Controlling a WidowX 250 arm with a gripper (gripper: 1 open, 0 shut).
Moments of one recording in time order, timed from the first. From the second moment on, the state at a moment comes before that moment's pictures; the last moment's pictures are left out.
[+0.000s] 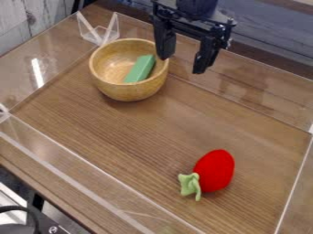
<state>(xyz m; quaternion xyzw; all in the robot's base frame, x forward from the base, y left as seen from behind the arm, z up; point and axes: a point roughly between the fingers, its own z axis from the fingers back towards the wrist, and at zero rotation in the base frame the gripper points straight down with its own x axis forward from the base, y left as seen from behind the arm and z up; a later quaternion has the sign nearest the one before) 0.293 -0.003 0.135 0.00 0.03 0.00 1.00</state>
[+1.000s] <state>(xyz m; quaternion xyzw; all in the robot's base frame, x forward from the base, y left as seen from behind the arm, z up) 0.232 -0.096 0.072 -0.01 0.08 -0.29 0.96</state>
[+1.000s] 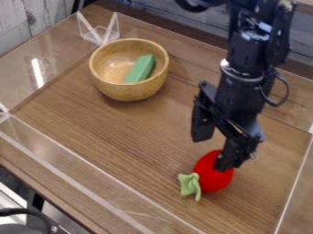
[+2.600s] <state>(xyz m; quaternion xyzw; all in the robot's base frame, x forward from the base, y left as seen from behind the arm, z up) 0.242 -0.096 0.067 -0.03 -0.01 -0.22 0.98</state>
